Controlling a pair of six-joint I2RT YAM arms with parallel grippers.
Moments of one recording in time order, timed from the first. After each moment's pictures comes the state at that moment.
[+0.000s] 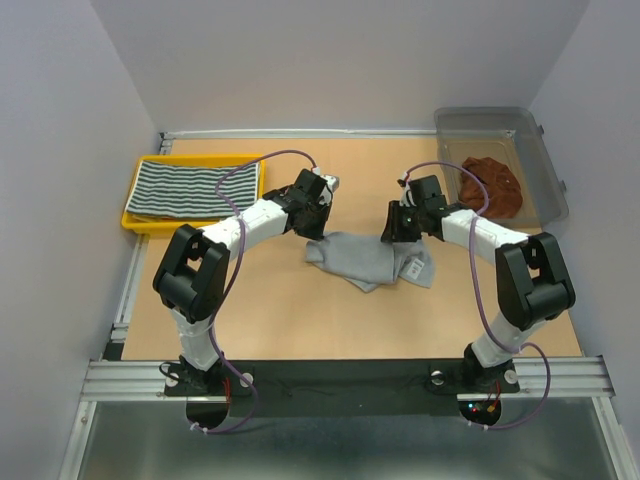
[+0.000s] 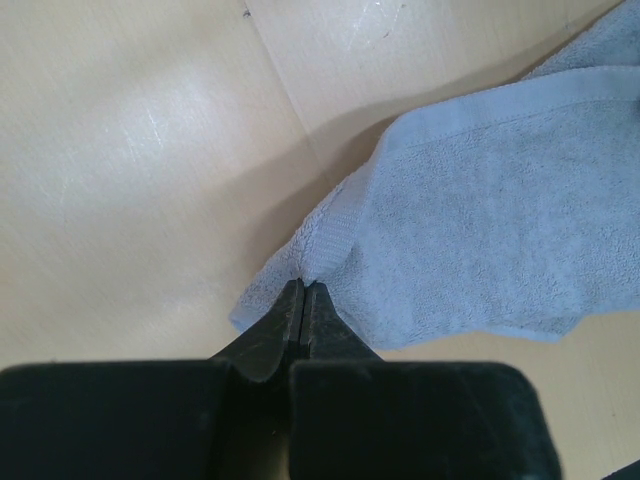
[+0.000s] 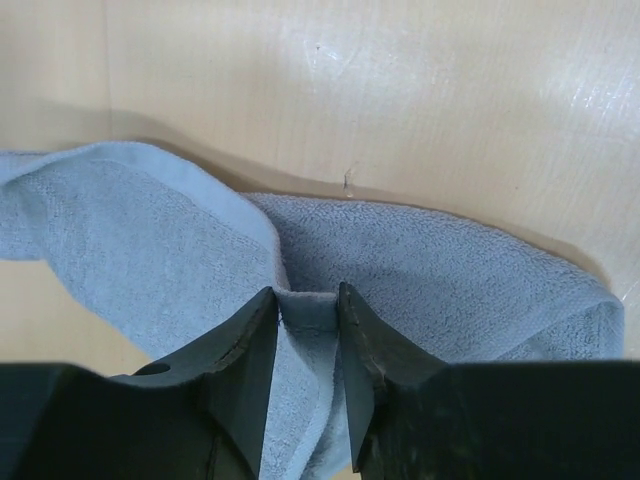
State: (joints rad) left arm -0.62 1.80 1.30 -0.47 0.06 -0.24; right arm 0.32 1.67 1.02 -0.28 -0.25 0.34
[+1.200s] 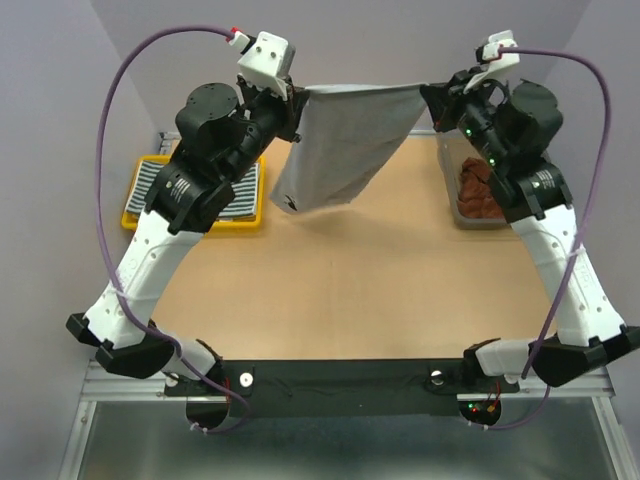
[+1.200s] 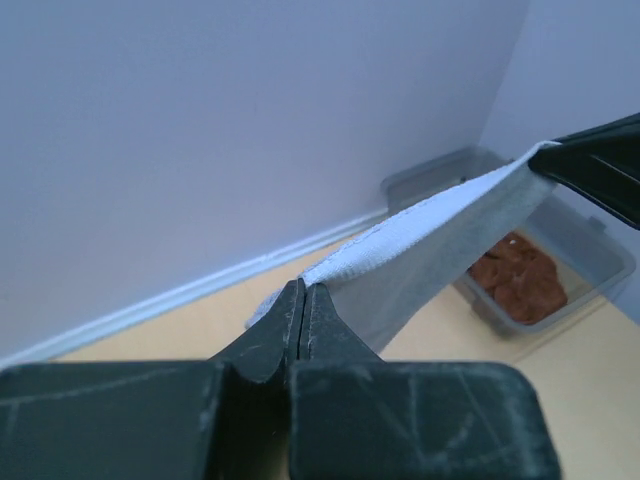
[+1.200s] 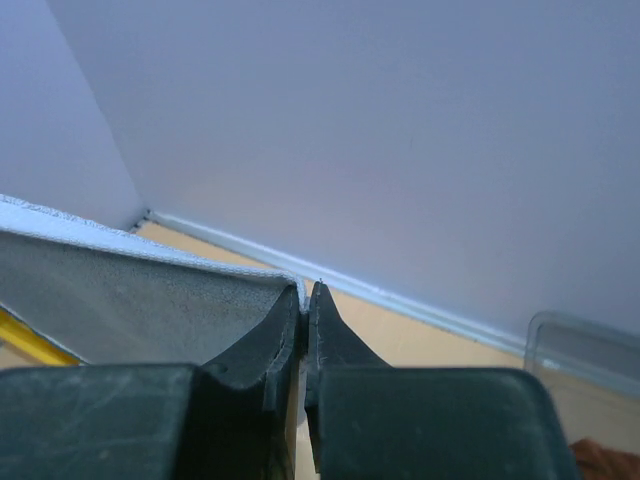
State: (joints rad) left arm -0.67 1.42 1.98 -0.50 -0.17 -0.02; right arm 0.34 1.35 1.69 -0.26 -0.04 0.06
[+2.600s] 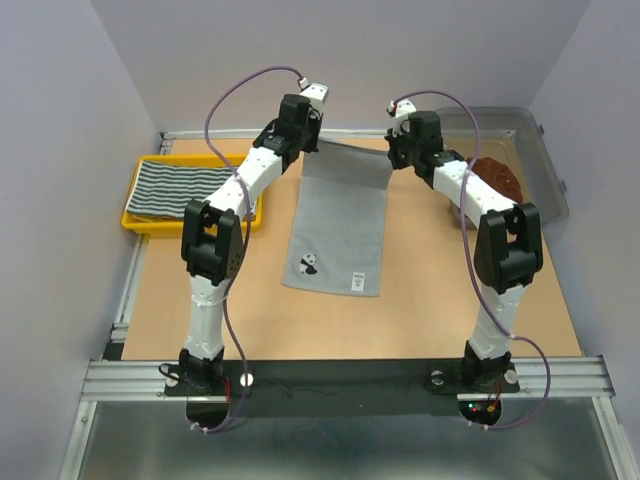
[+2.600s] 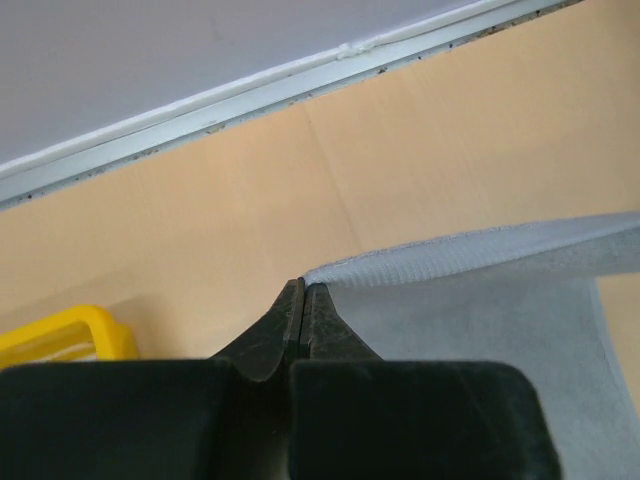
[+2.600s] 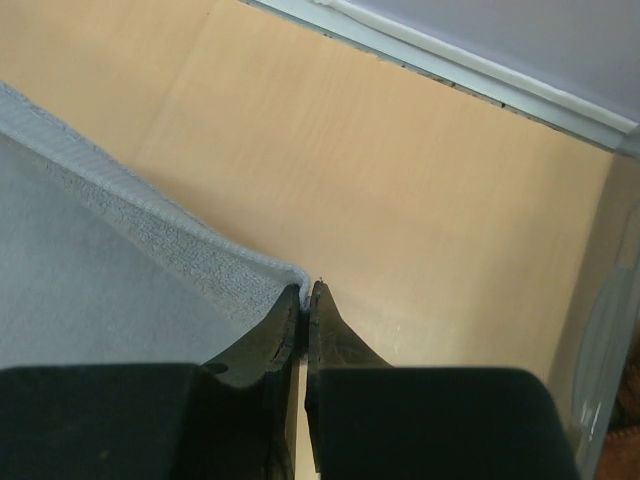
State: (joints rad) left arm -0.43 2.12 1.96 -0.30 -0.07 -0.02; right arm 0.27 1.93 1.62 -0.18 -0.02 -0.12
